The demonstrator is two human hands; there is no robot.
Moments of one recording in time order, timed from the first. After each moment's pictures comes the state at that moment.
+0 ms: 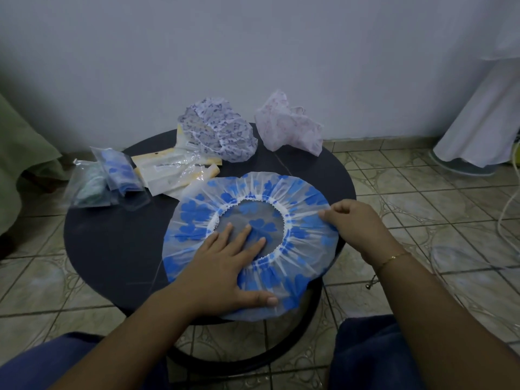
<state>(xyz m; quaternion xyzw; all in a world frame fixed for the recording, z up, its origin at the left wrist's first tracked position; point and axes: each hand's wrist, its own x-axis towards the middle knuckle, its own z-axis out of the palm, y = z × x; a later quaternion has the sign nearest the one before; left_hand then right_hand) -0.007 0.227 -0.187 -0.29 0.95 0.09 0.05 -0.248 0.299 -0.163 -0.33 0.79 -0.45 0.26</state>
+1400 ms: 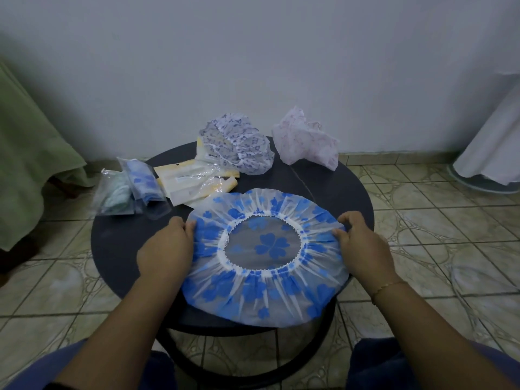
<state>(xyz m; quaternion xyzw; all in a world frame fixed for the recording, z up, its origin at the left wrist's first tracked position) 0.034 0.155 -0.190 -0.67 0.72 0.05 -0.16 -0.240 0.291 -0.189 -0.43 0.86 -0.28 0.07</state>
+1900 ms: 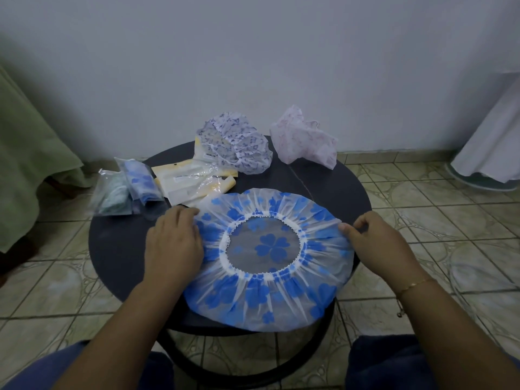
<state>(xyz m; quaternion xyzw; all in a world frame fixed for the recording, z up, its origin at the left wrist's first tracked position) 0.031 0.169 -0.192 -0.51 0.81 -0.04 -0.28 -0.249 0.308 -0.165 -0.39 0.86 -0.31 0.13</state>
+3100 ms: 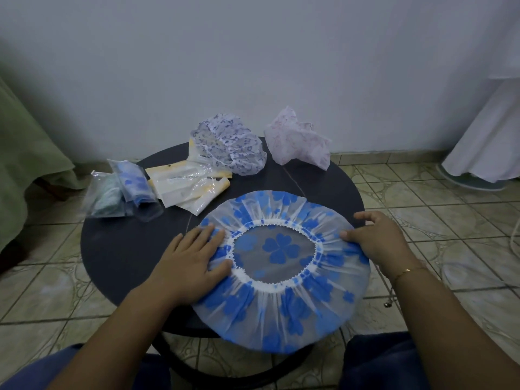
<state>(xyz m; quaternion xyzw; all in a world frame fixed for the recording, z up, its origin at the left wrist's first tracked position) 0.025 0.181 -0.190 -0.44 0.90 0.08 0.05 -0.265 0.302 -0.165 -0.26 0.80 -0.48 0.25</state>
